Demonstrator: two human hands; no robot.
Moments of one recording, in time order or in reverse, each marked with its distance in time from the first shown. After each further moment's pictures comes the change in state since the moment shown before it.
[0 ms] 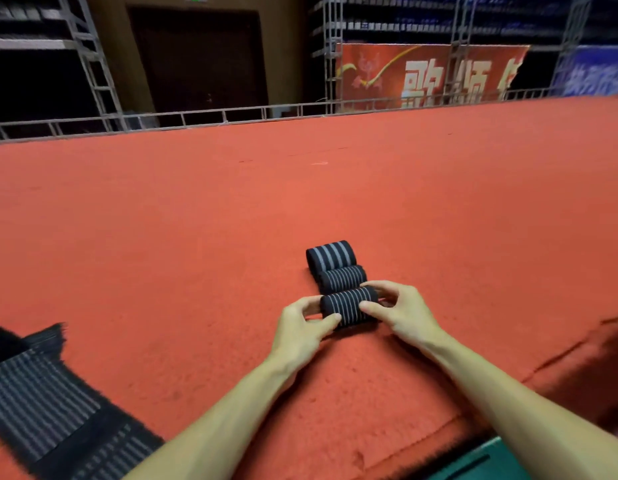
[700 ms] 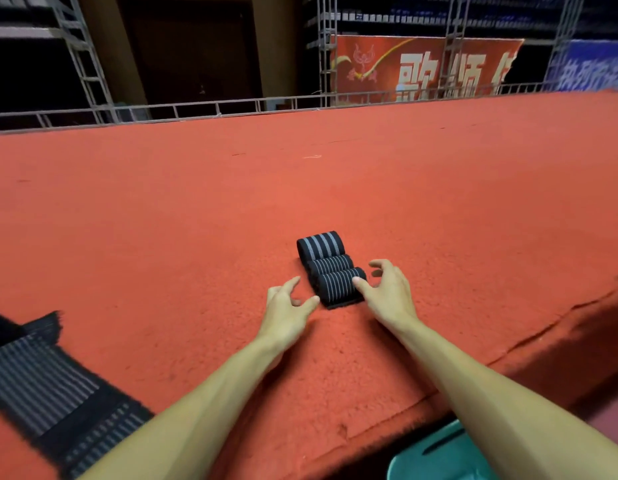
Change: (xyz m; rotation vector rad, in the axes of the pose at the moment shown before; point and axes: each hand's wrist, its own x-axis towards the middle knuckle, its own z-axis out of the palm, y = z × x) left_hand -0.001 0.007 -0.010 0.342 0.058 0.037; right_hand 0.000 -0.011 0.013 -0.242 0.270 0.161
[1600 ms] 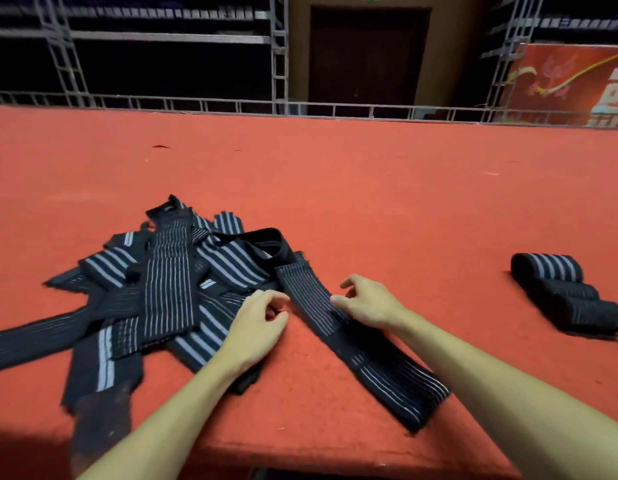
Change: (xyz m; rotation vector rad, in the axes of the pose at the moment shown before) left_hand -0.152 -0.166 -0.303 0.318 0.348 -0.031; right_hand -0.148 -0.231 0.217 -0.256 -0.755 -0.418
